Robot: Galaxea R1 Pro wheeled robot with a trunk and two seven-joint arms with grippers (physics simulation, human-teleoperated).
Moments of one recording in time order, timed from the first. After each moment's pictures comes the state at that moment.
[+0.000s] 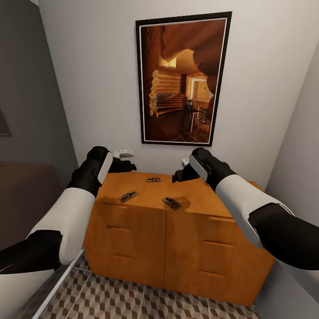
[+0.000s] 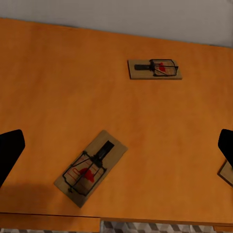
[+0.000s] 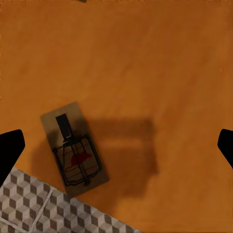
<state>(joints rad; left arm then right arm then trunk) -1.23 -0.08 0.01 -0.79 0.07 1.04 -0.02 -1.39 0.09 0.47 -0.45 -0.43 1.04 -0.01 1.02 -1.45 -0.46</state>
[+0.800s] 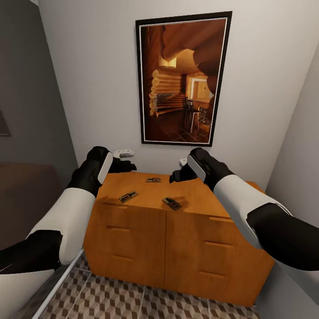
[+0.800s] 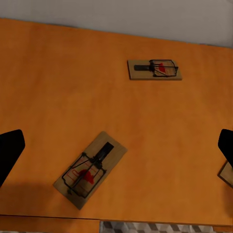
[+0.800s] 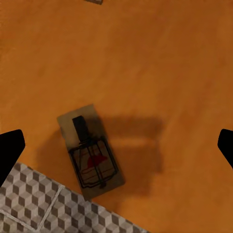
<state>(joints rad) -1.23 -0.08 0.00 -0.79 0.08 1.04 -0.02 -1.39 0.10 0.47 -0.45 -0.44 1.04 0.00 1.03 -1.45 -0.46</state>
